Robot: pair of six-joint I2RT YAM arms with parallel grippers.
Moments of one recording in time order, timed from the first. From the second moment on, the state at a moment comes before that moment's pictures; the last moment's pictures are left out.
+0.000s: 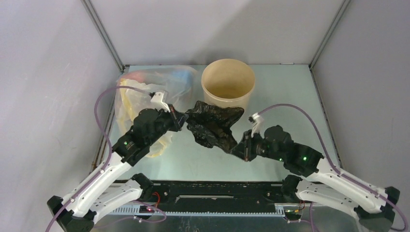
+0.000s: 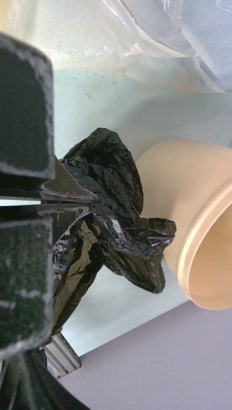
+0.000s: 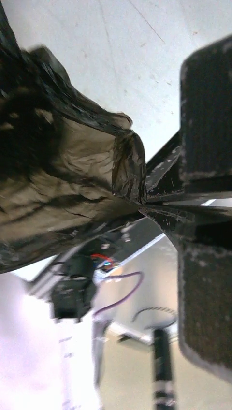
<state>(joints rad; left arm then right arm) -0.66 0.81 0.84 -0.30 -0.09 -0.51 0.91 0.71 0.73 -0.43 -0.14 0.71</state>
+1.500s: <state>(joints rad) -0.66 0.61 0.43 -0.31 0.06 -0.59 0.91 1.02 0.60 0.00 -0.03 0.36</state>
